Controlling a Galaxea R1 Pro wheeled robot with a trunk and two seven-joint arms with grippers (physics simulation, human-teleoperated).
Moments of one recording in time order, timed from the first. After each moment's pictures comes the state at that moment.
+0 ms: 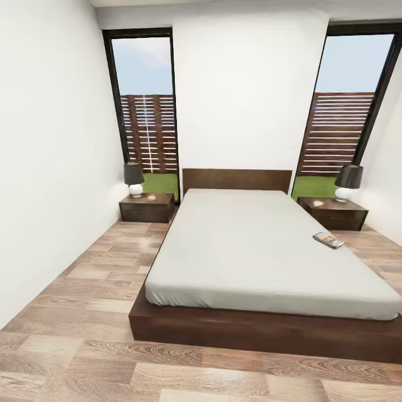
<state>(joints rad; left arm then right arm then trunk) 0.00 0.00 0.00 0.00 0.00 0.00 0.00 0.00 0.00 0.00 0.00 0.00 0.00 0.00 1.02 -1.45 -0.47</state>
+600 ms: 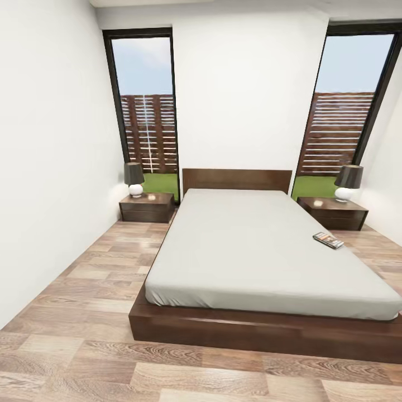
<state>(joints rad) 0.00 0.00 0.00 -0.07 0.00 0.00 0.00 0.02 0.00 0.00 0.00 0.00 0.00 0.01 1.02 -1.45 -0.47</state>
